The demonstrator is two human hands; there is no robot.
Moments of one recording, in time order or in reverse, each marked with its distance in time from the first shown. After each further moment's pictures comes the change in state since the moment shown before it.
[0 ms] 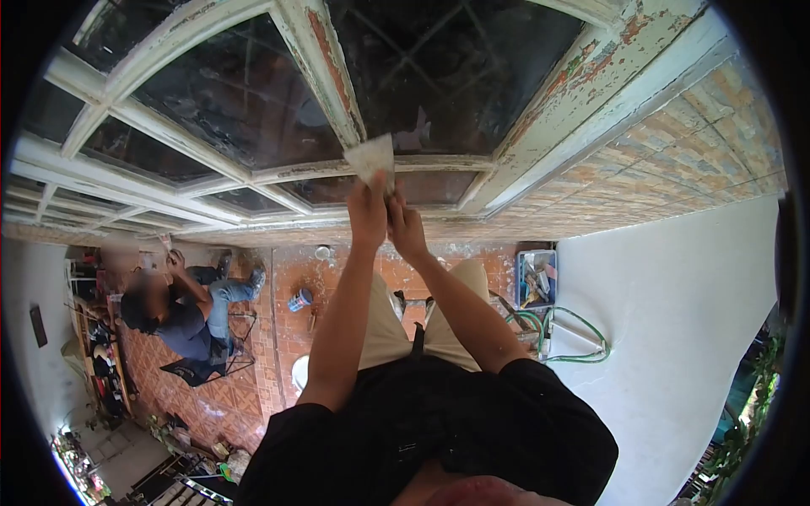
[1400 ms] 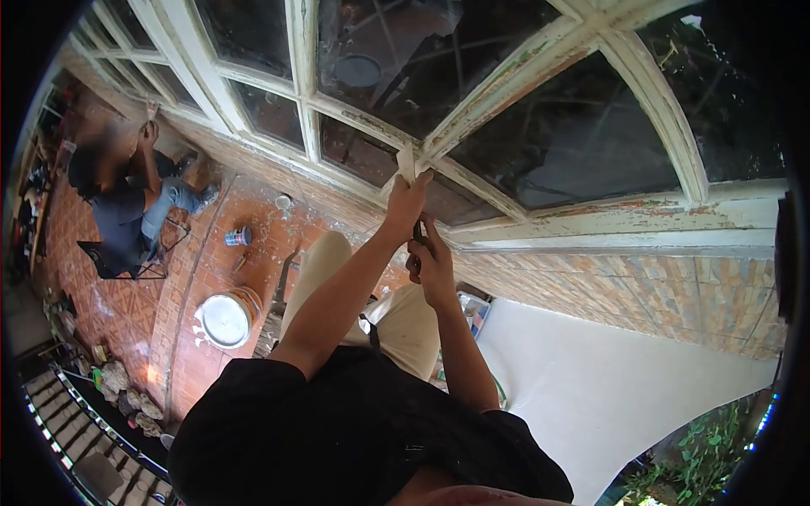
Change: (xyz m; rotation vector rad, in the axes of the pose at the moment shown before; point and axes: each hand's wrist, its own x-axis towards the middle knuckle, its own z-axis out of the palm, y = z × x) left_hand 0.003 -0.022 -0.008 -0.334 0.322 -0.439; right_hand -0.056 -0.090 -0.023 -0.044 -0.302 0.427
